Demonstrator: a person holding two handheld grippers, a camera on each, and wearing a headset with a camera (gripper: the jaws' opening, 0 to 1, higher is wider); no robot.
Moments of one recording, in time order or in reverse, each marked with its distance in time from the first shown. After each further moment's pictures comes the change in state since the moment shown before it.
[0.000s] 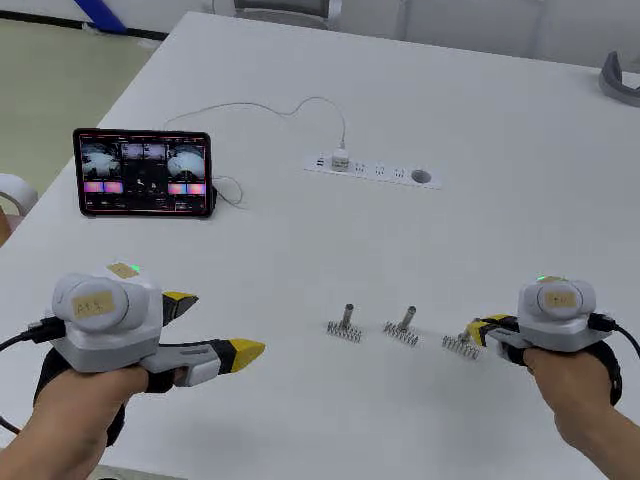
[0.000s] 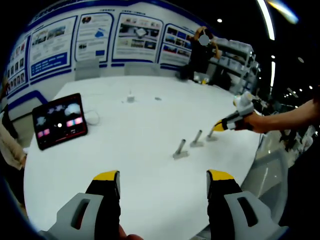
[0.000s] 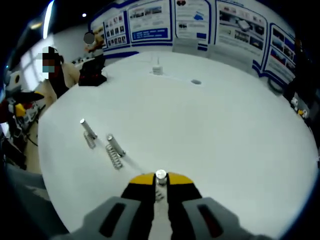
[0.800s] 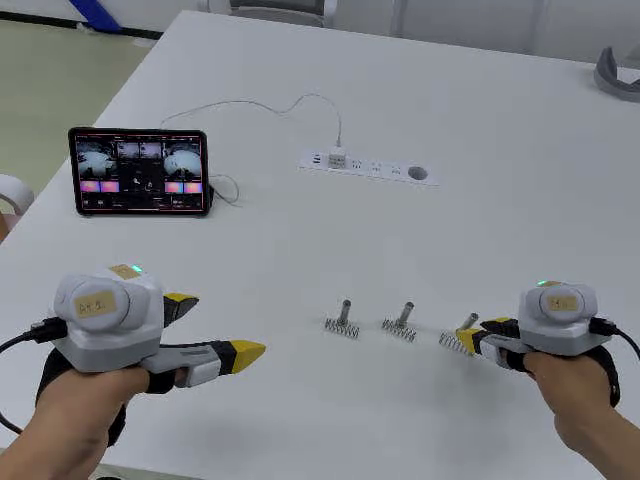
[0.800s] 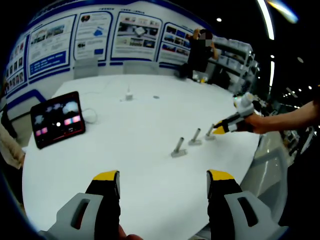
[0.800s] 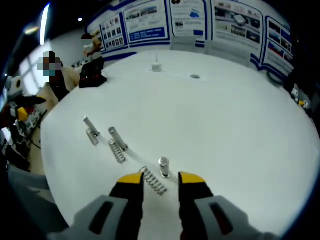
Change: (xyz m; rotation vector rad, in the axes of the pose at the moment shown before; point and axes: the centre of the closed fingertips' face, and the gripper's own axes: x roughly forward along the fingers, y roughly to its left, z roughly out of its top) left arm 0.004 -0.003 -0.004 0.000 0.009 -0.011; right arm -0.005 0.005 -0.016 0.054 0.004 0.020
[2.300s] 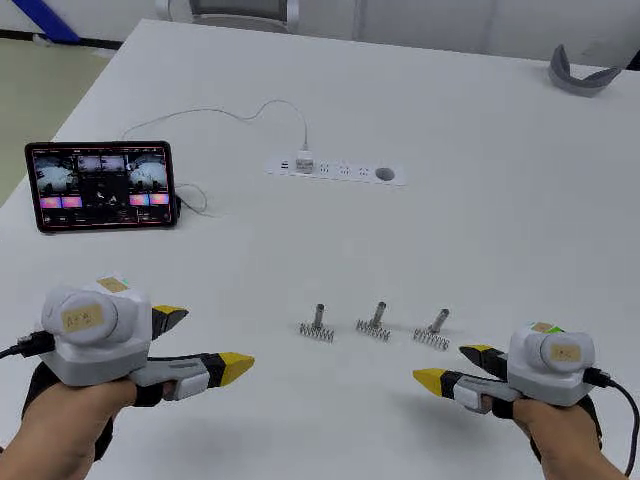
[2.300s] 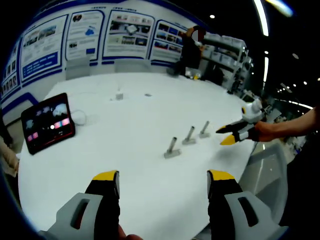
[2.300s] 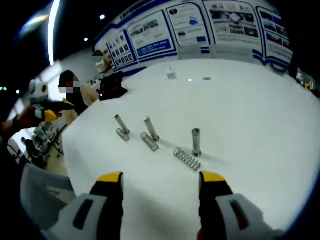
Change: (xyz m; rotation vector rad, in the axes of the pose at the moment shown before) left arm 0.017 -0.015 0.001 0.036 0.022 -0.055; right arm -0.027 0.049 -0.027 0.099 -0.129 0.169
